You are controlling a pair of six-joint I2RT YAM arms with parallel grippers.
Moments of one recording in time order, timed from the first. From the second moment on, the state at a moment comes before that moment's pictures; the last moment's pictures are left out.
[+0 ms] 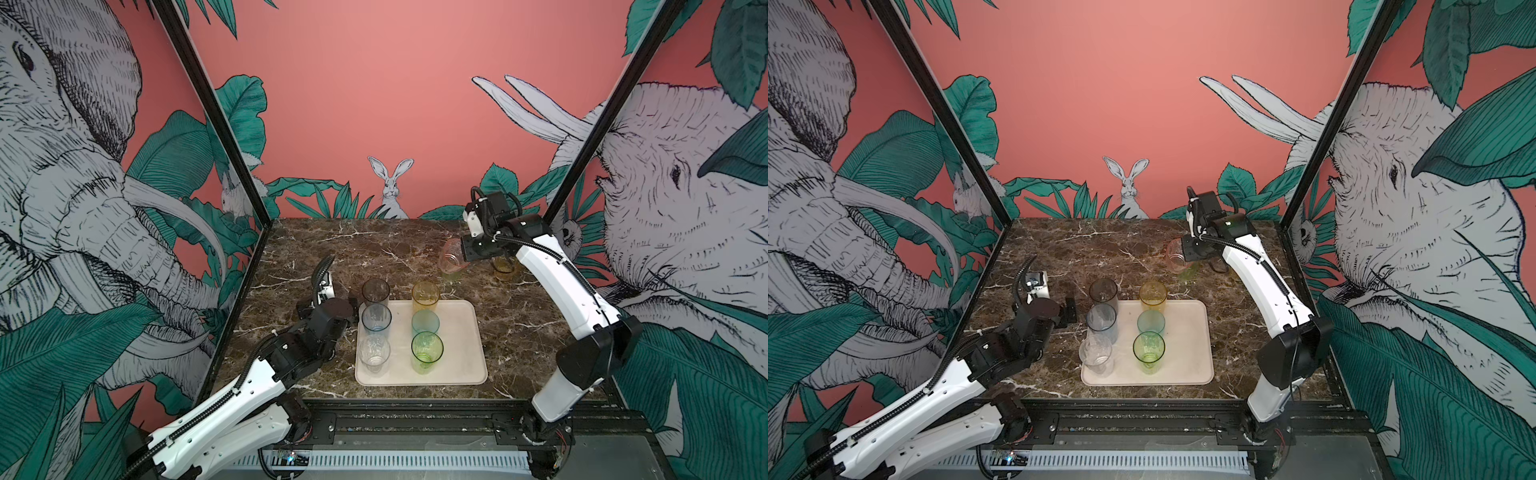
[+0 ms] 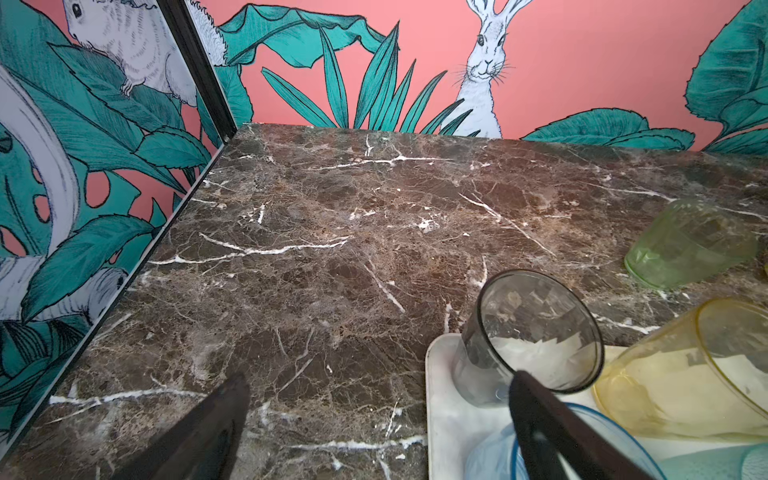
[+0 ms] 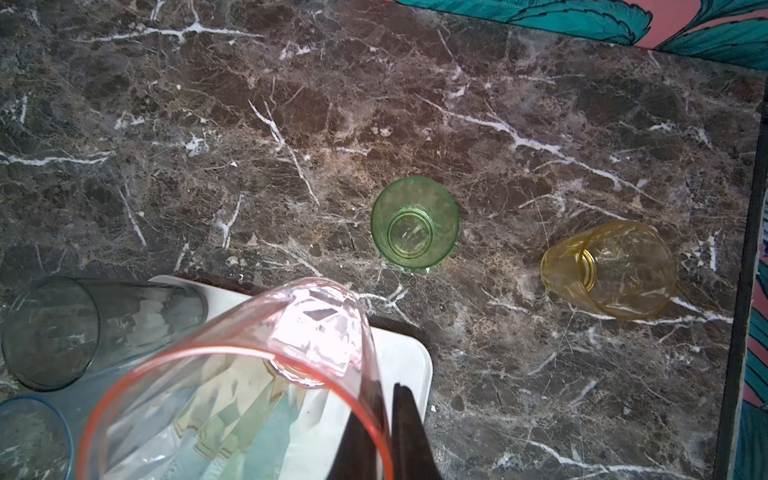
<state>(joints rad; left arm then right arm) -0.83 0.80 0.73 -0.52 -0.76 -0.48 0.40 1.67 1.80 -1.12 0.03 0.15</state>
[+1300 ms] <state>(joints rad) -0.83 0.83 0.72 -0.51 -0.74 -0.48 0.38 1.41 1.17 -0.89 0.05 0.19</state>
